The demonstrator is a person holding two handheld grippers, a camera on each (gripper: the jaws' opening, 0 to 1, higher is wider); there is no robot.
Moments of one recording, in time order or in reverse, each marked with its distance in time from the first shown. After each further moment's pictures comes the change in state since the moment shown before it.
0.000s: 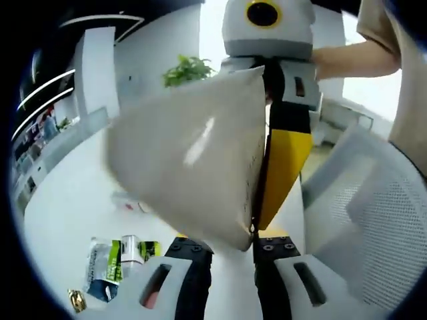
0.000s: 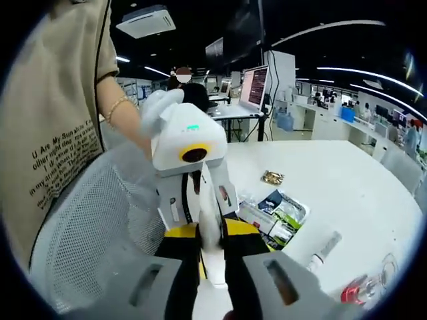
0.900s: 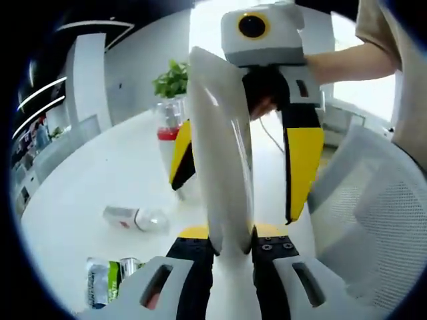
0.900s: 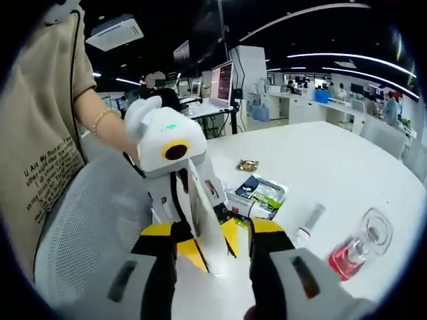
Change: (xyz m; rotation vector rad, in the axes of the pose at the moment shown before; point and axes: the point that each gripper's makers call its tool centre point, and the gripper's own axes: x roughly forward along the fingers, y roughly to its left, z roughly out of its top) left arm 0.023 0.015 0.014 0.022 -0.051 -0.072; right arm -0.031 -0.033 -0.020 0.206 -0.008 -0.186
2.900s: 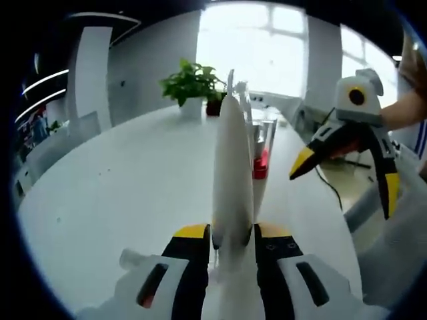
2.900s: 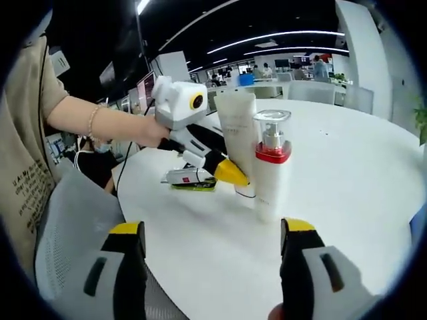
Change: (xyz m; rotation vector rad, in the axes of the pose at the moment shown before) left arm 0.046 0.082 0.037 -0.053 -0.034 -0.014; right arm -0.060 -0.022 -0.068 0.292 -0.011 -0.336
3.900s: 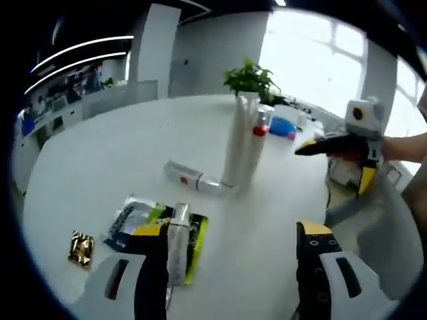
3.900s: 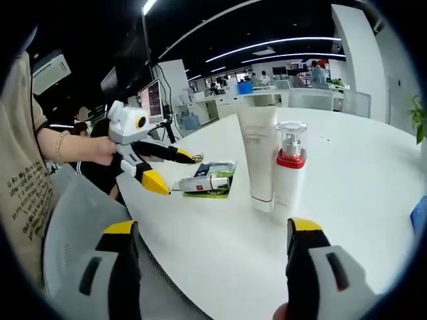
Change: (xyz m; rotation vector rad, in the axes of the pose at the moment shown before) left arm -0.139 -0.041 -0.067 -0.339 0.006 0.313; right arm -0.012 0.034 0.007 0.010 -0.061 -0.013
